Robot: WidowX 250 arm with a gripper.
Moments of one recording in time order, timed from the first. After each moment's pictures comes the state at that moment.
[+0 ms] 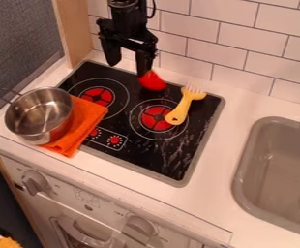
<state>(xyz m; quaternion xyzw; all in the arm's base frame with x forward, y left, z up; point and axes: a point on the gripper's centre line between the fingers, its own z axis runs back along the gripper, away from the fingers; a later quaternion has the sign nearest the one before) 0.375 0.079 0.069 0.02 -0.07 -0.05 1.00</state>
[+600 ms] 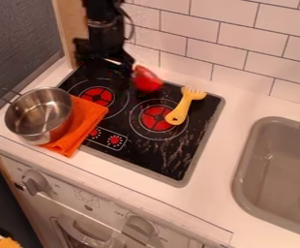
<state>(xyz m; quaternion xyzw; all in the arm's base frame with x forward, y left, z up) 0.322 0.097 0.060 0.04 -0.03 -0.02 1.00</state>
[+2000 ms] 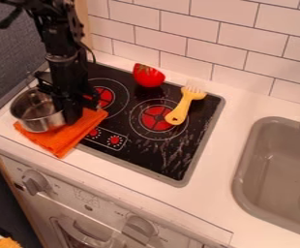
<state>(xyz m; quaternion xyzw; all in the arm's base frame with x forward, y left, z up) 0.270 0.119 0.033 0.03 0.00 0.01 1.00</state>
